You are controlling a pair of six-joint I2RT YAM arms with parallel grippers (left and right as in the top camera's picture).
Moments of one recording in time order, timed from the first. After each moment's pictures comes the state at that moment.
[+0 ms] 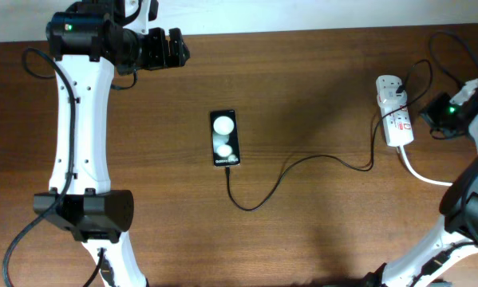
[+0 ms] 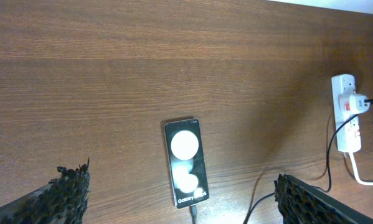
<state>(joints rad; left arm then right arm) -0.08 2.08 2.45 -1.39 0.32 -0.14 -0.57 2.08 1.48 -0.50 -0.42 0.29</state>
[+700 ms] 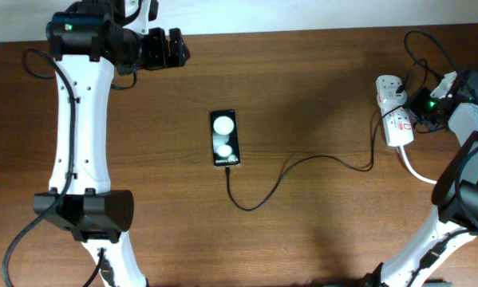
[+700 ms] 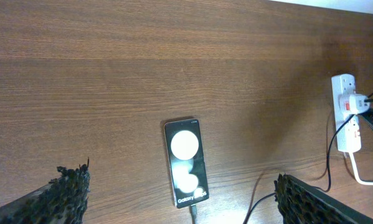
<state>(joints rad) -0.08 2.08 2.45 -1.39 0.32 -0.14 -0.50 2.15 1.49 -0.39 -0.41 0.29</state>
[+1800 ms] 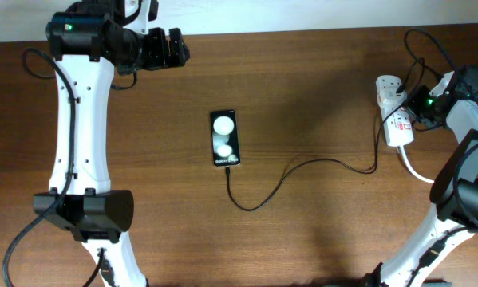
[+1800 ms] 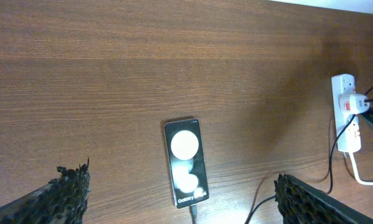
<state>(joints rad) -0.08 2.08 2.45 -1.39 0.32 -0.14 -0.48 2.17 1.52 -0.42 -0.36 0.34</state>
